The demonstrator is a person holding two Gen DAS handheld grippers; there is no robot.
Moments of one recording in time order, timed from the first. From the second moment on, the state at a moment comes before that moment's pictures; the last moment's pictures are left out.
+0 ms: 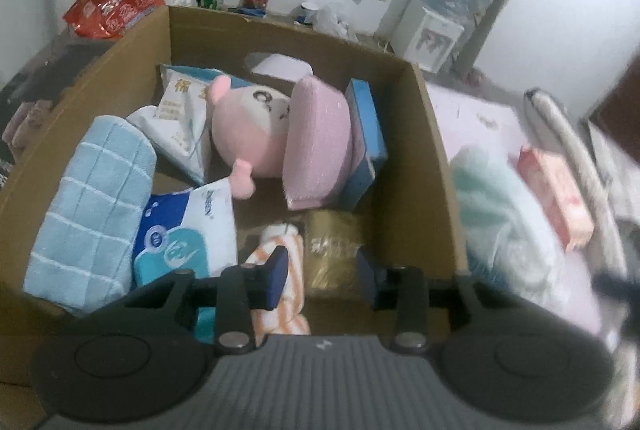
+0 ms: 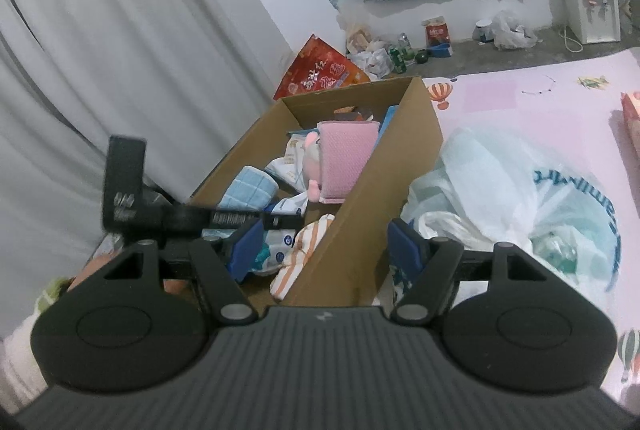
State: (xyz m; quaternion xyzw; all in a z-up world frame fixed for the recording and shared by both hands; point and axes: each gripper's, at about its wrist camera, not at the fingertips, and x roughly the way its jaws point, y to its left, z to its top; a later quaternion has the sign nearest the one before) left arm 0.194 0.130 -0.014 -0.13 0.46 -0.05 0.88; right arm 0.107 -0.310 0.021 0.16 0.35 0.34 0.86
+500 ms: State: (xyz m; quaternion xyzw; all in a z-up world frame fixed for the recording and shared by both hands) left arm 0.090 0.105 0.047 -0.11 0.35 -0.07 0.93; right arm 0.022 -0.395 -0.041 0.22 0.40 0.24 0.86
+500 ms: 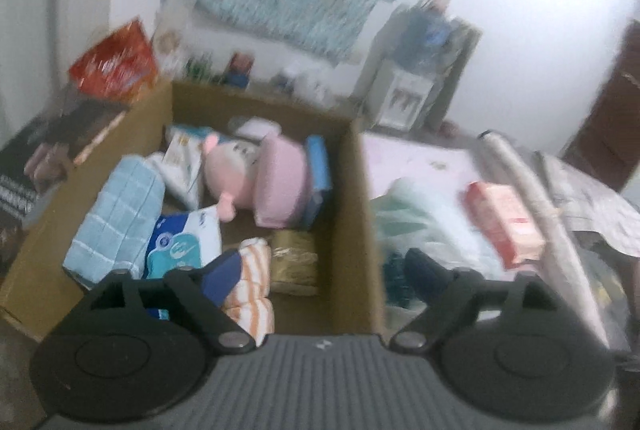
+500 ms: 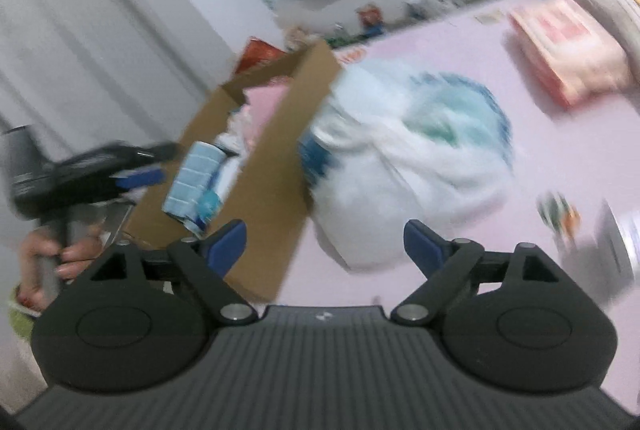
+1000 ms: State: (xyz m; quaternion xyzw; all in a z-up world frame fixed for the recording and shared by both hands) left arm 0.006 -0.017 0.062 -0.02 0.30 -0.23 0.92; right arm -0.070 -0.477 -0.089 0.31 0.39 0.16 0.85
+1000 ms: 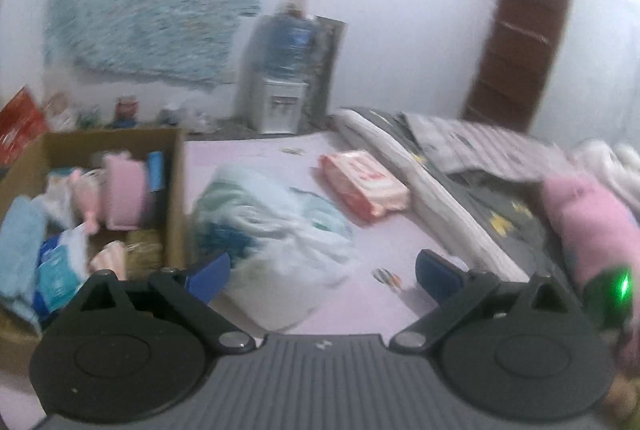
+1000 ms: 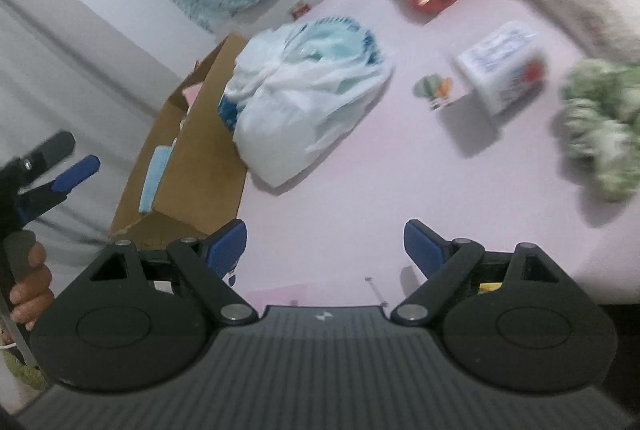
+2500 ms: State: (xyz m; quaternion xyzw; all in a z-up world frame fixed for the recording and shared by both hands) left arm 0.093 -0.247 -0.077 0.10 0.42 -0.35 0.83; right arm 0.063 -0.572 -0.115 0.30 0.41 0.08 0.86
